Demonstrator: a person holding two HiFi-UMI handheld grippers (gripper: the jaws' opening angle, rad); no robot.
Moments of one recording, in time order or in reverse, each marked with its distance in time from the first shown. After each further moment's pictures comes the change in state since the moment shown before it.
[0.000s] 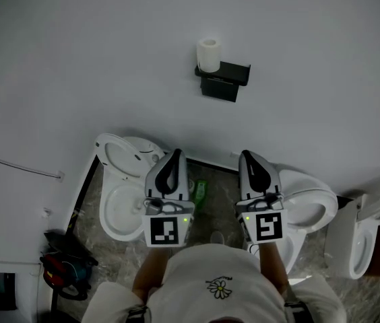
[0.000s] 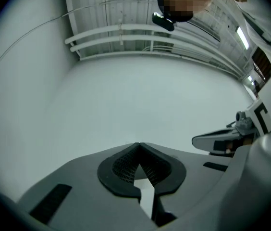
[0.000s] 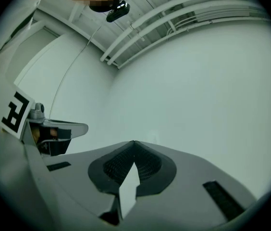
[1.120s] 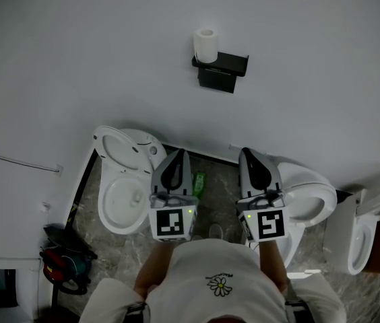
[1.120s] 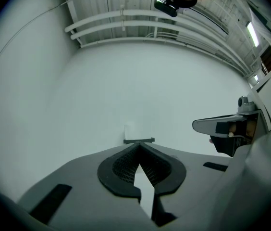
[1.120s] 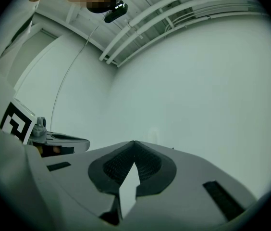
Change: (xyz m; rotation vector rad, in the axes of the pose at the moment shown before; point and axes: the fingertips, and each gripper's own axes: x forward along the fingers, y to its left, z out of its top) left arm -0.008 -0.017 -0.052 -0.002 0.156 -0.003; right arm -0.015 -0.004 -0.010 0.025 0.044 0.016
